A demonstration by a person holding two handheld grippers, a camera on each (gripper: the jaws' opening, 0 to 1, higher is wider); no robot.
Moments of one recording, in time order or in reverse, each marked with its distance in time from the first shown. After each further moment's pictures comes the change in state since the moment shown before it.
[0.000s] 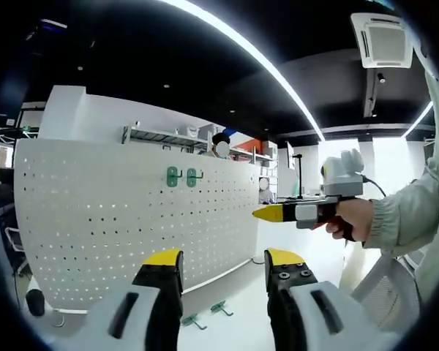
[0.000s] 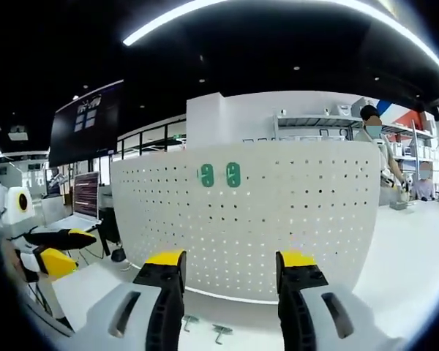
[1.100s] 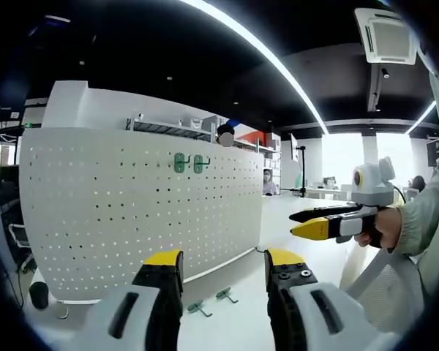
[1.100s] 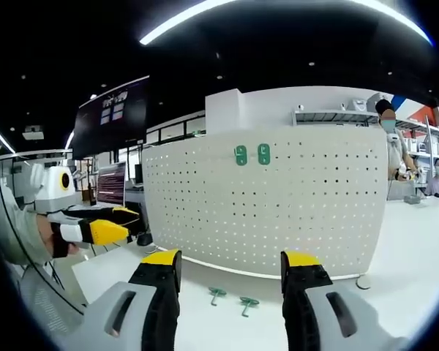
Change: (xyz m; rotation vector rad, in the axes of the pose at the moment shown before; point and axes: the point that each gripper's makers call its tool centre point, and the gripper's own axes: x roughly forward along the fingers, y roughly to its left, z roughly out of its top) left arm -0.010 0.007 -0.021 0.000 0.057 0.020; right arm -0.046 0.042 -0.041 -0.011 0.008 0.112
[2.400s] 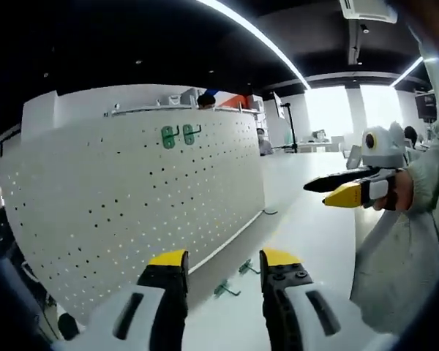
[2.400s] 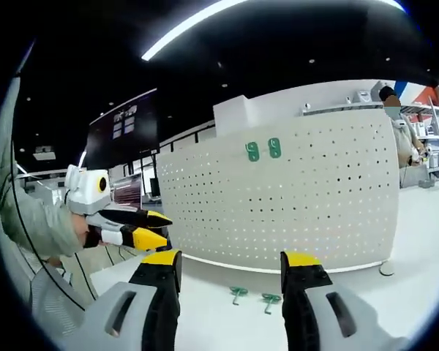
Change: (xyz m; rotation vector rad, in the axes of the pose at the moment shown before) left arm 0.025 0.028 -0.030 0.245 0.239 -0.081; right arm -0.003 0.013 -0.012 0.103 -0.057 0.096
